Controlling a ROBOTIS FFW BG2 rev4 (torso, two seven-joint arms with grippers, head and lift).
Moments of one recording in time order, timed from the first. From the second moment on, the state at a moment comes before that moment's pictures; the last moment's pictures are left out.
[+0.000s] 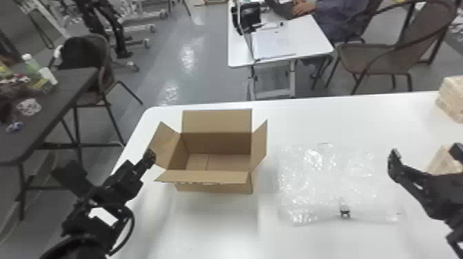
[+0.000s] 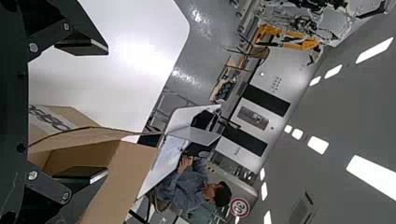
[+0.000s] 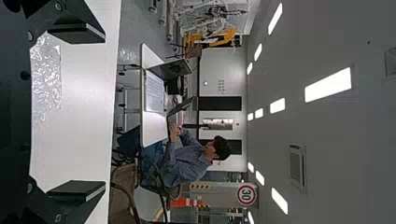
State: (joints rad) left arm 0.20 0.01 0.51 -1.84 0.49 0.40 -0.34; right arm 0.36 0.00 -0.04 -2.01 -0.02 0.03 0.23
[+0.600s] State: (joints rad) left arm 0.16 0.04 0.46 -1.76 0.51 0.35 -0.36; right arm 0.35 0.00 -0.04 -2.00 -0.02 0.03 0.24
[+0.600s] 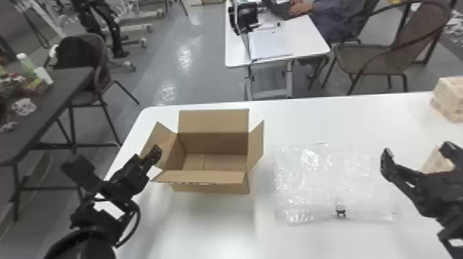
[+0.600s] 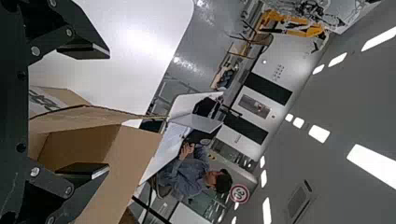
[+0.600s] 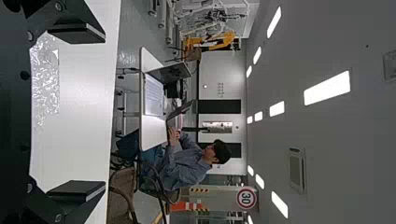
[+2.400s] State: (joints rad) left arm 0.16 0.04 0.40 -2.06 0.31 0.44 -0.39; right arm 0.33 0.00 -0.04 -2.04 0.01 0.18 0.24
